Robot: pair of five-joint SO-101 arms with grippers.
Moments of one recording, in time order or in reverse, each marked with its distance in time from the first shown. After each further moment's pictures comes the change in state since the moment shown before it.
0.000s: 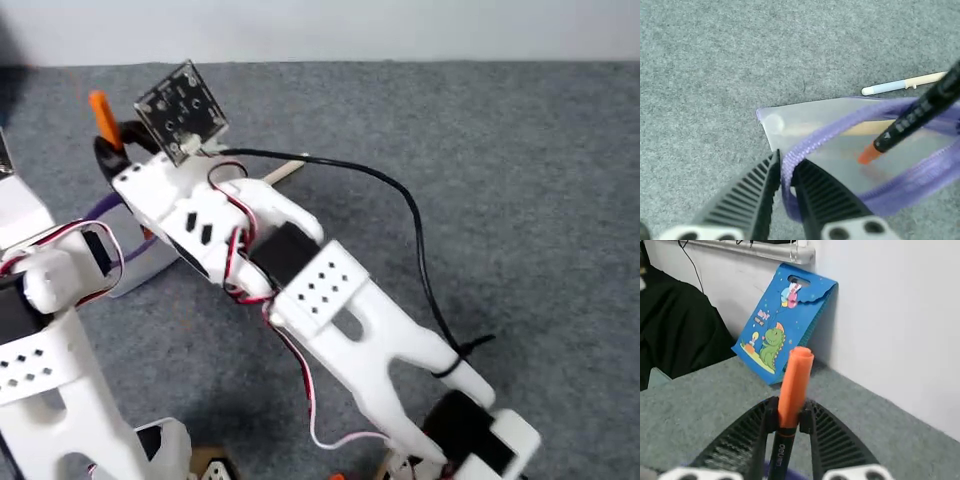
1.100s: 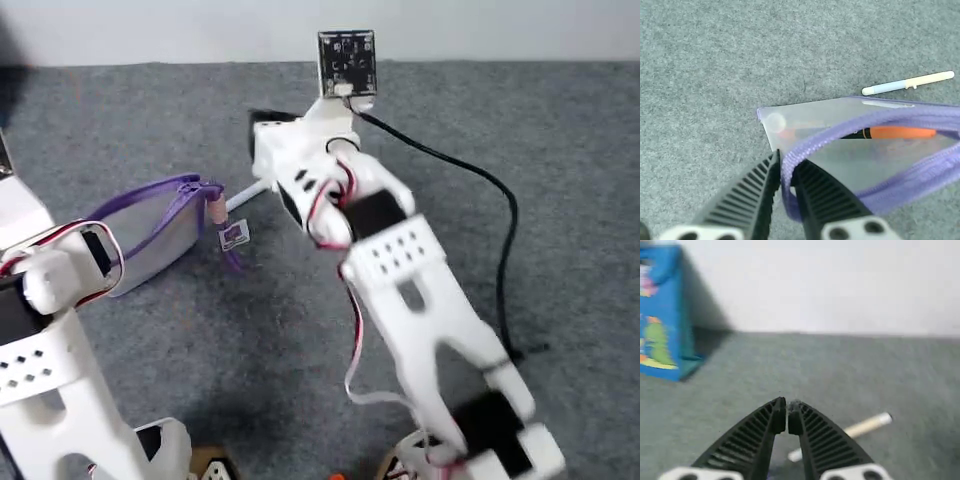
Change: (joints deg) left arm 0.0 0.0 0.0 0.0 0.0; right arm 20.7 -1.2 7.9 9.0 -19.0
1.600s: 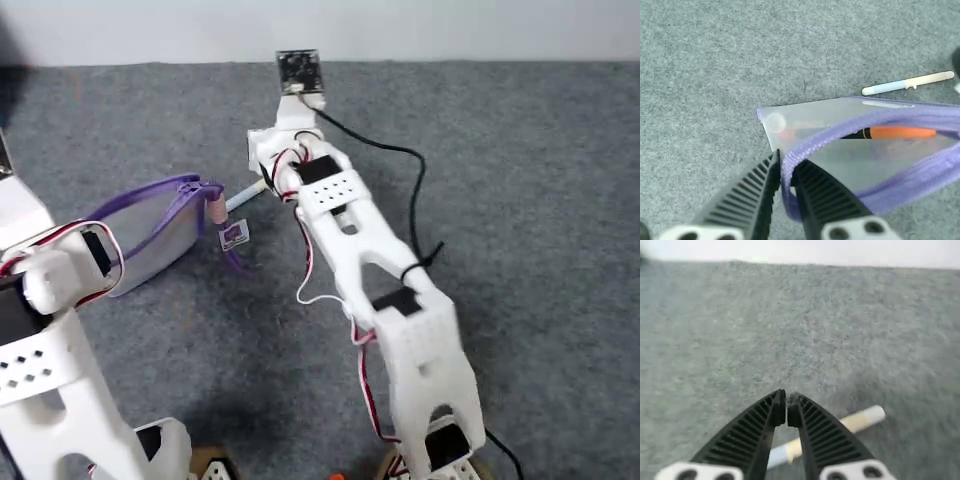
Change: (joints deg) left arm 0.0 0.0 0.0 0.0 0.0; right arm 2.1 52.0 -36.6 -5.2 5.5
